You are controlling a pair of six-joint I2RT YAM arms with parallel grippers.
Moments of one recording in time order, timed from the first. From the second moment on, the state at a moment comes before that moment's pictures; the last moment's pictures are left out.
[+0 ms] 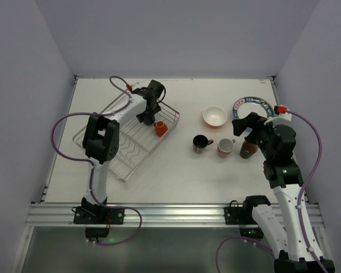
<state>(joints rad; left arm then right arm) -0.46 2.15 1.77 -0.79 -0.48 -1.04 0.06 0.66 0.78 -0.36 -0.07 0.47</state>
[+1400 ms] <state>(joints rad) -0.72 0.86 0.57 0.51 0.42 -0.82 0.47 0.68 0.42 0.61 -0.90 0.98</state>
